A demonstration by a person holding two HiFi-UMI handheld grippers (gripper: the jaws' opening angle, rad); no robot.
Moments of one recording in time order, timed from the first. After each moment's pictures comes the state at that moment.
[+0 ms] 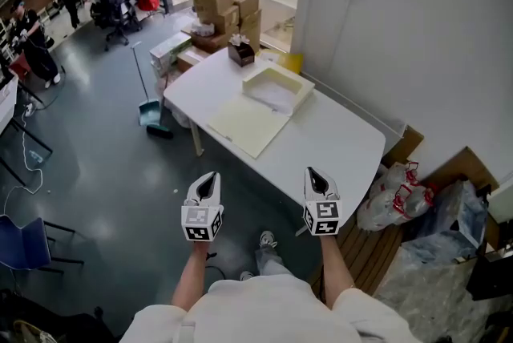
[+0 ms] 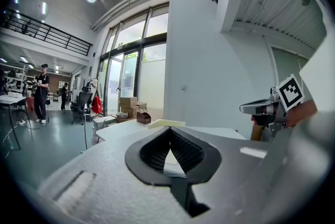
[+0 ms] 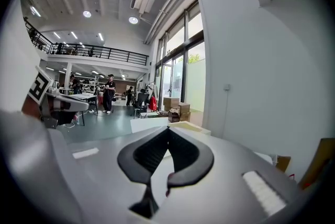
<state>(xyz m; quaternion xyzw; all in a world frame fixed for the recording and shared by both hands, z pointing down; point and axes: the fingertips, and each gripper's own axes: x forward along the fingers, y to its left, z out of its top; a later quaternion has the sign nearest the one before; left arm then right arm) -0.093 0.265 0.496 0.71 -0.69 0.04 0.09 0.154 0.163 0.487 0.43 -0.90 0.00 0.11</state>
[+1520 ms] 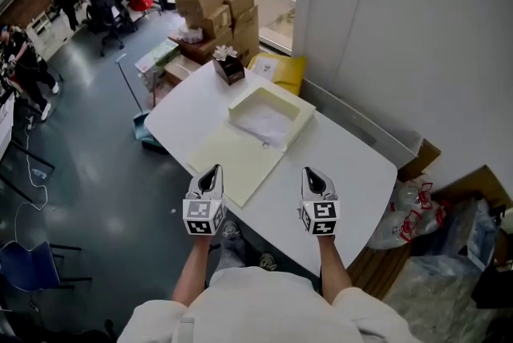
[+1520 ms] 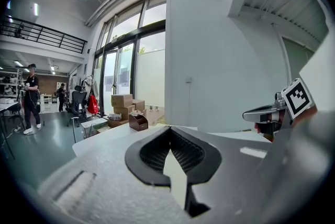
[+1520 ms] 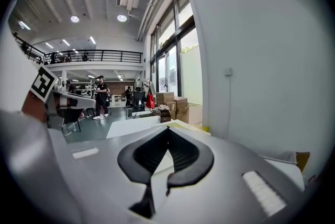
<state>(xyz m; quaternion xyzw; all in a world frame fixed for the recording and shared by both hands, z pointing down) -0.106 -0.003 0.508 0.71 -0.70 0.07 0.09 0.132 -0.083 0.531 0.42 -0.90 0.06 0.11</state>
